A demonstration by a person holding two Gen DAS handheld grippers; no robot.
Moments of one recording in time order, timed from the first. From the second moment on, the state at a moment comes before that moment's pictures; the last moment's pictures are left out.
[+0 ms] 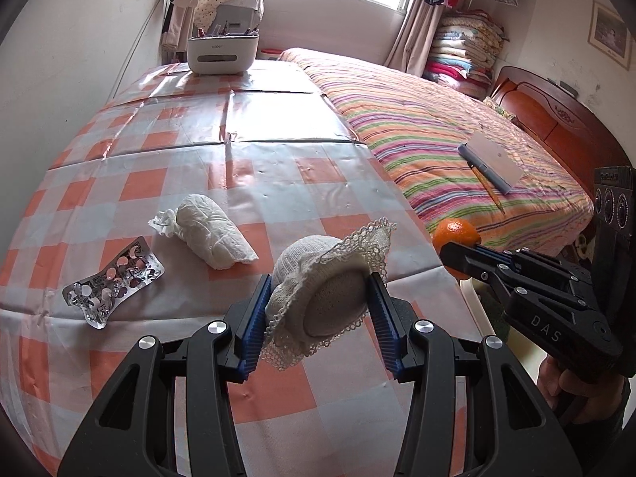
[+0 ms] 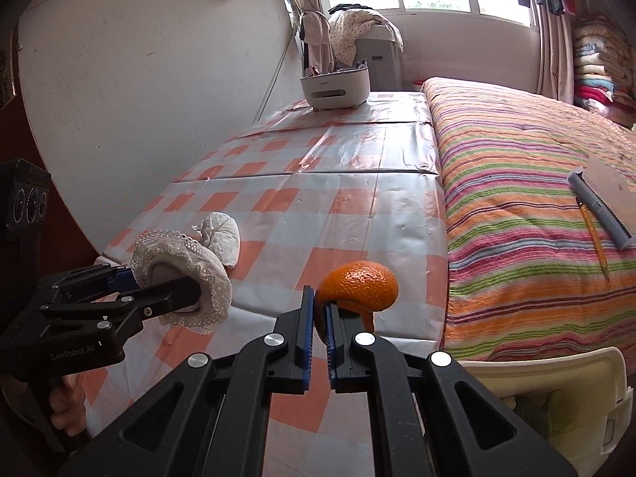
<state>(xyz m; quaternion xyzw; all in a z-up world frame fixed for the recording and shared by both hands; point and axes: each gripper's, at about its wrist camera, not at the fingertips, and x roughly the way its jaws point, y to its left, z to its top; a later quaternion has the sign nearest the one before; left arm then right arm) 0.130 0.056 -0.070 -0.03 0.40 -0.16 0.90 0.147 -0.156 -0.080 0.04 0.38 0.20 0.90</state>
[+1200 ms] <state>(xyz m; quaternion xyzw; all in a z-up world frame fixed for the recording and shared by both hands) 0.090 -0.096 -0.061 0.02 0.39 -0.30 0.87 0.053 -0.314 -0.090 0.13 0.36 0.05 0.92</state>
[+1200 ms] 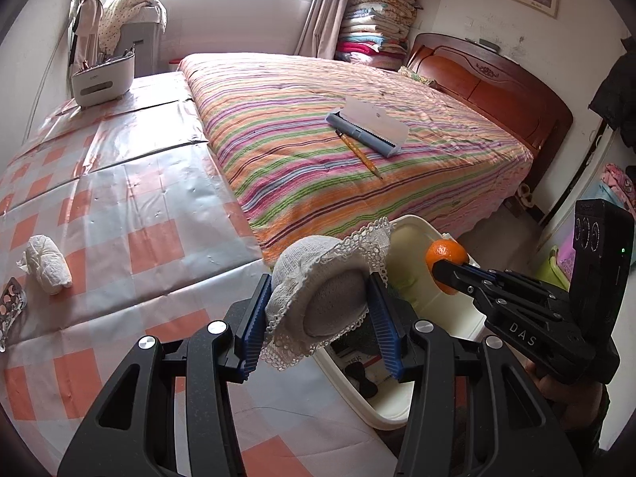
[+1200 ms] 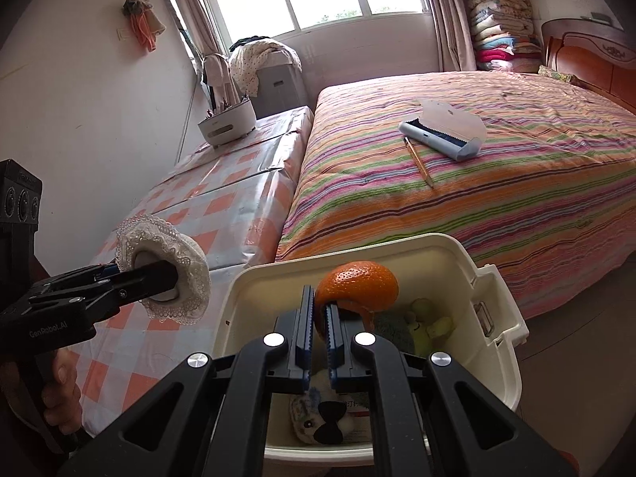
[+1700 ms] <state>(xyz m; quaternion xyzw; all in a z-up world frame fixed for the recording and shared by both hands) 0.079 -0.123 -0.065 0.02 0.39 -0.31 0.86 0.050 -0.330 -0.102 0.08 0.38 -0.02 0.92</state>
